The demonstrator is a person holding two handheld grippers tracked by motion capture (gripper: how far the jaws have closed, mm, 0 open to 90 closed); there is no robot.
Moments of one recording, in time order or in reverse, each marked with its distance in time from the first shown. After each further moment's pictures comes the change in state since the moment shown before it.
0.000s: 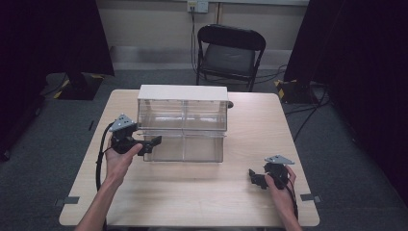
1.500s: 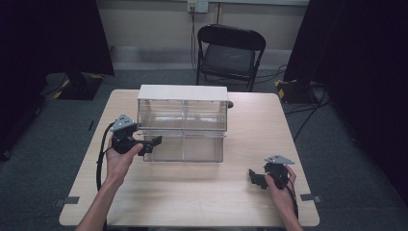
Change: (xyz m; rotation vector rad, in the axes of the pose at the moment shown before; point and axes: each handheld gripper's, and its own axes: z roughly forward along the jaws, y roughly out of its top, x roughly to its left) left arm 0.000 0.000 0.002 0.008 0.007 -0.008; right arm 0.000 0.000 0.000 0.001 0.001 0.000
